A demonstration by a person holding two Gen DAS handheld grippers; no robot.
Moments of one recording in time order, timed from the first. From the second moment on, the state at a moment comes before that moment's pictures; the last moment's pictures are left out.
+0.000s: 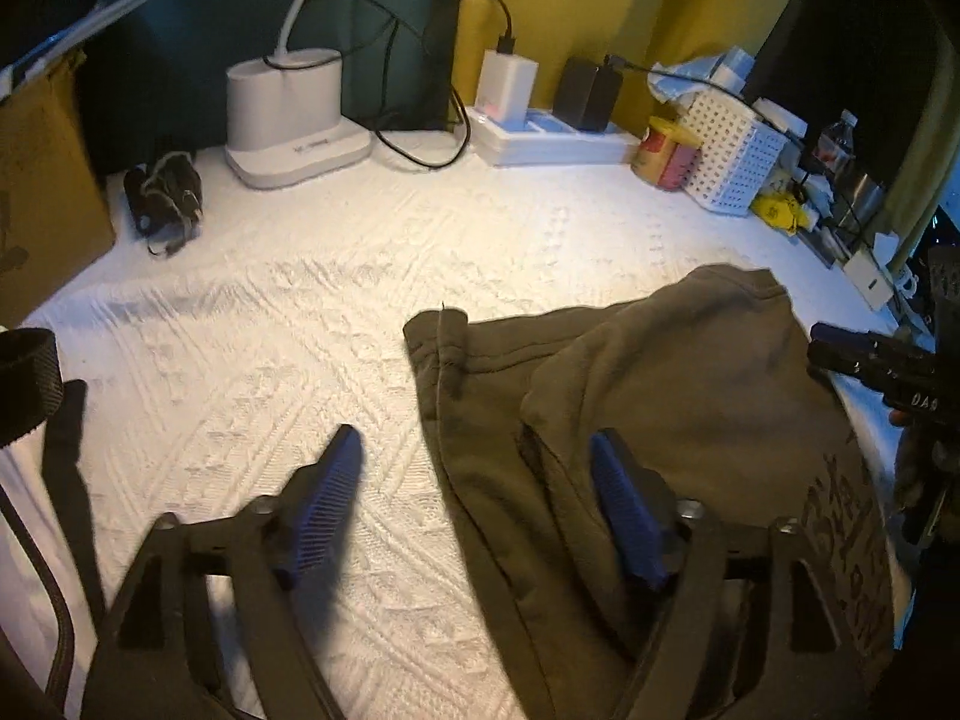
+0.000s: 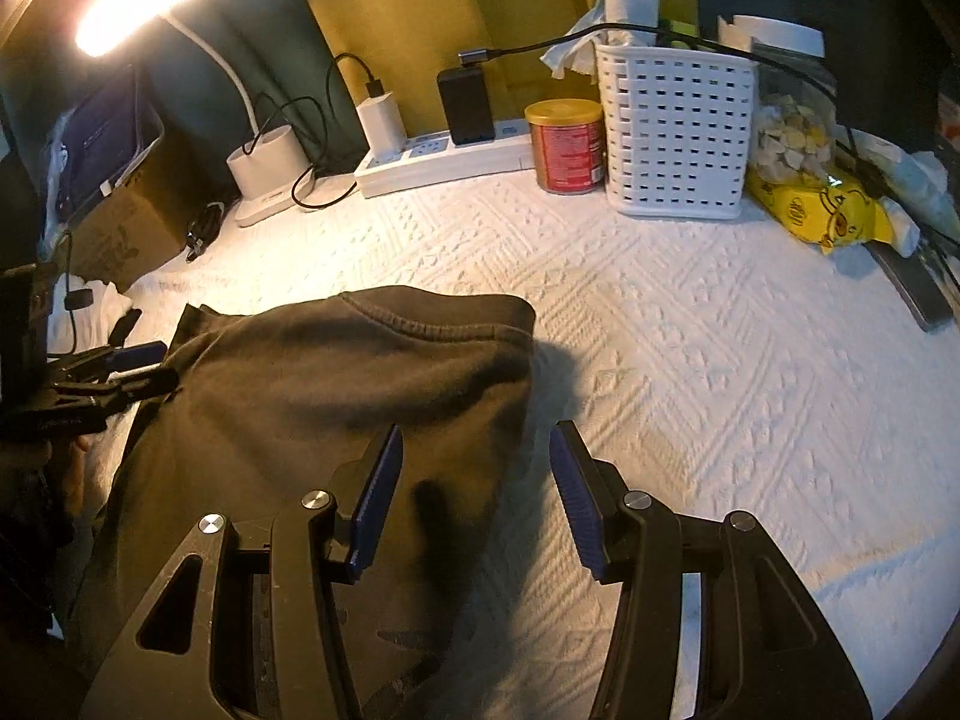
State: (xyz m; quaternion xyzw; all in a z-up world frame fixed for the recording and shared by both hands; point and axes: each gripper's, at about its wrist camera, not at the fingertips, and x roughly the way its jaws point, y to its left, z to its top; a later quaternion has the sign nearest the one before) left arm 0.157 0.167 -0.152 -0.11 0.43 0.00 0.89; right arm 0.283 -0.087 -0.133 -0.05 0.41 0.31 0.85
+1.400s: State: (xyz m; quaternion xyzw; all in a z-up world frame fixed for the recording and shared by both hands) left arm 0.163 0.085 -0.148 -0.07 0.43 -0.12 0.89; right arm 0.267 -0.038 -0.142 -0.09 0.39 0.39 0.83
